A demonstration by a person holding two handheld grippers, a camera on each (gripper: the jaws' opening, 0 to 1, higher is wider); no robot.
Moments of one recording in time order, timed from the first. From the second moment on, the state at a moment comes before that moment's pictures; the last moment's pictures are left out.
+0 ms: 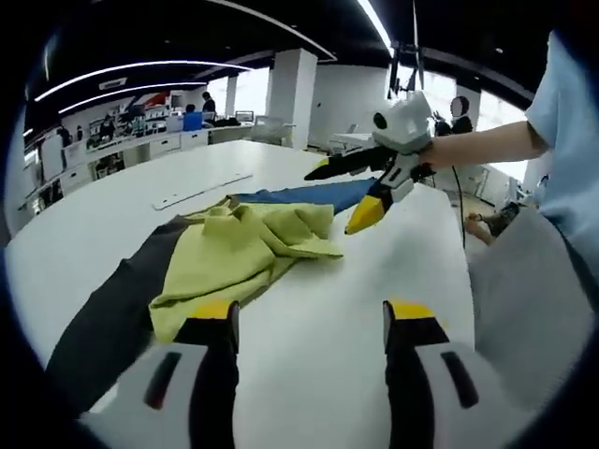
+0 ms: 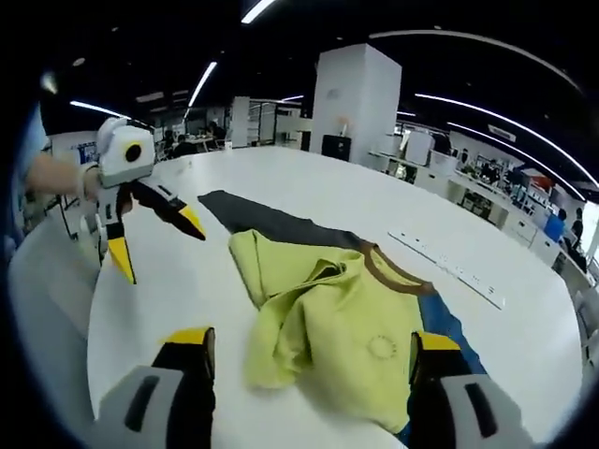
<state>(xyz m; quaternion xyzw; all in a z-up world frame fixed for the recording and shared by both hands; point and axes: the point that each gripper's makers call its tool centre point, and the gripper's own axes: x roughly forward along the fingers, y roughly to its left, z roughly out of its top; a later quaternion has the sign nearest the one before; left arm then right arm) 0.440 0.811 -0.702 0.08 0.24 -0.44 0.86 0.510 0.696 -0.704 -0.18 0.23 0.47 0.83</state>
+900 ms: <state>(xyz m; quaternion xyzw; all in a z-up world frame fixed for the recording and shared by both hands) 0.522 0.783 -0.723 0.15 0.22 -0.37 0.89 0.470 0.687 -0.729 -0.18 0.24 0.46 0.84</state>
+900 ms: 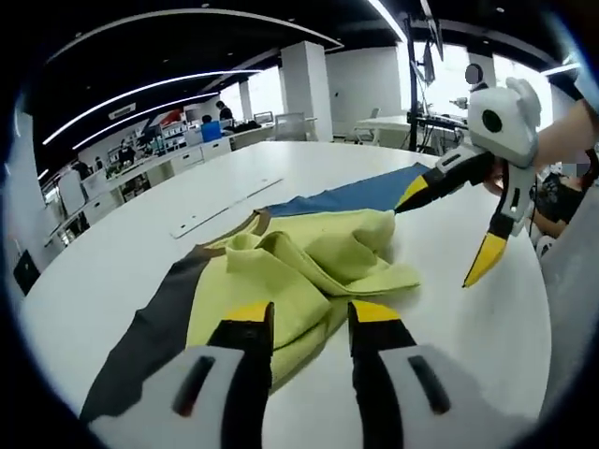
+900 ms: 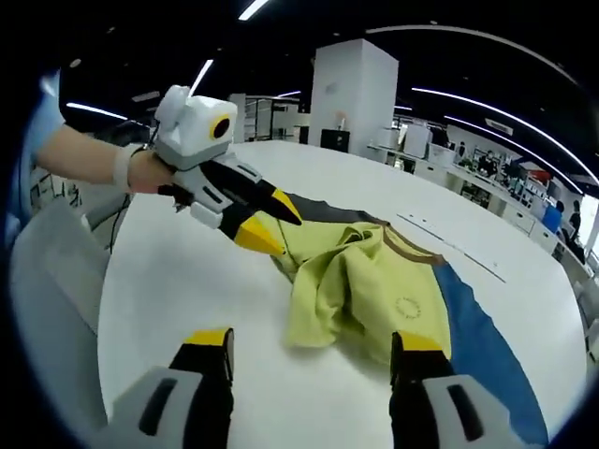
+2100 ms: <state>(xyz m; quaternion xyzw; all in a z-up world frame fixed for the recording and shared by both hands) 0.531 0.776 -0.741 0.19 0.23 -0.35 0.89 0.471 0.716 -0.751 -0.34 0.17 0.41 0.83</state>
